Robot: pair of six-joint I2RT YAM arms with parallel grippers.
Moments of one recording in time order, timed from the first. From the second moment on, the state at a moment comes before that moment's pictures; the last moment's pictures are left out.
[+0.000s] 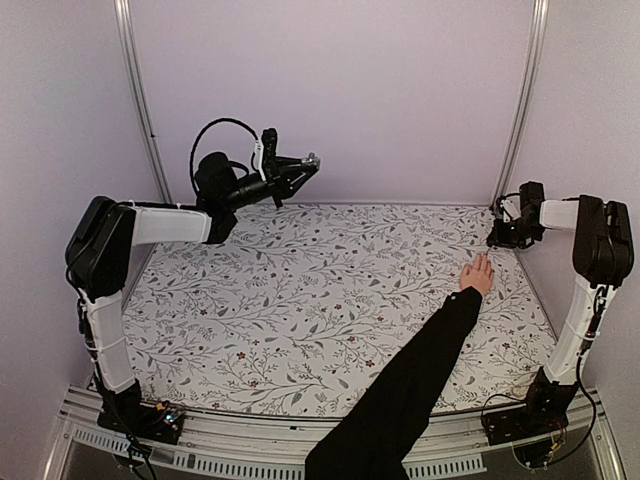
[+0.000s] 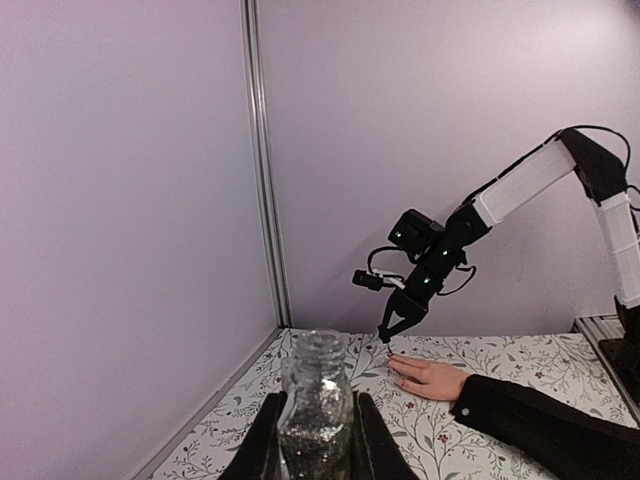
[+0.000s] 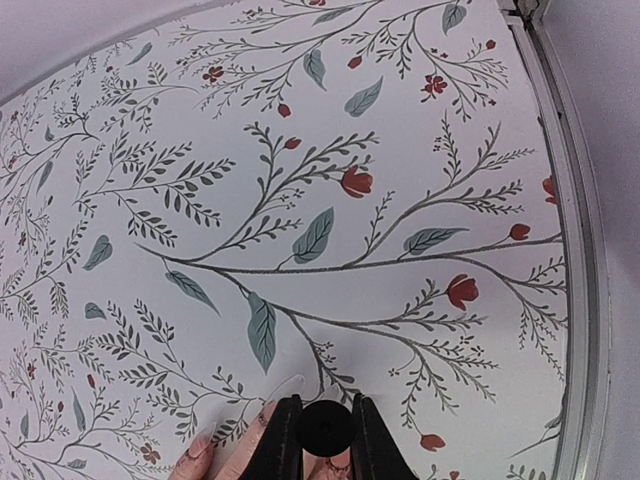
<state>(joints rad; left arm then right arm) -0.47 1.98 1.36 0.95 0.74 -0.12 -0.18 1.98 1.38 -0.36 -0.27 -0.07</state>
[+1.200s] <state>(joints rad) -0.47 1.98 1.36 0.95 0.74 -0.12 -0.17 1.96 1.38 -0.36 -0.29 -0.07</state>
